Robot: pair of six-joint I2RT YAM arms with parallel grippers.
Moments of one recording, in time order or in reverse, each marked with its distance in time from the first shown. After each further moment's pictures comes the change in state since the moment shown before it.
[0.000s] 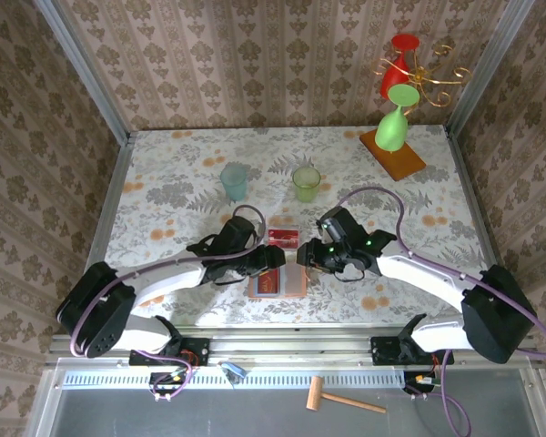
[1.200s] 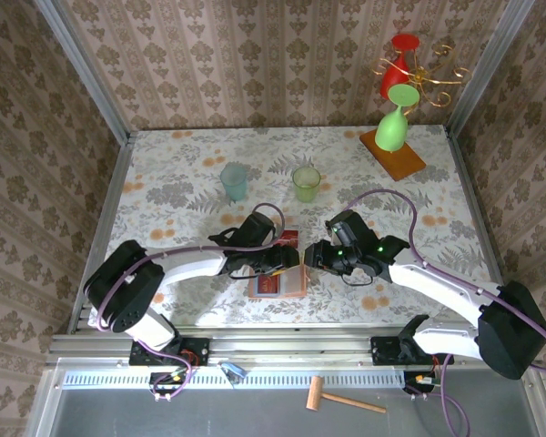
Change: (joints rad) left arm -0.062 0.220 0.149 -0.006 0.026 0.000; right arm -0.028 -0.124 -0.062 -0.031 0.039 -0.002
